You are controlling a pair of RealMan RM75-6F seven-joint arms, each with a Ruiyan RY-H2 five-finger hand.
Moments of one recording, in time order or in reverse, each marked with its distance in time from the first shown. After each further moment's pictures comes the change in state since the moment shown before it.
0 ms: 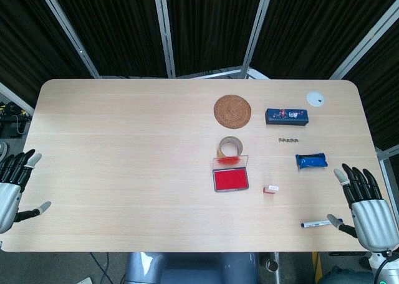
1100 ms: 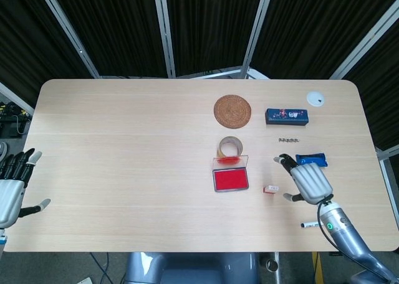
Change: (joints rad) left arm -0.022 -0.043 -0.025 -0.008 -0.119 -0.072 0.130; right arm 0.371 -0.107 0.119 0.031 0.279 -0.593 -0.059
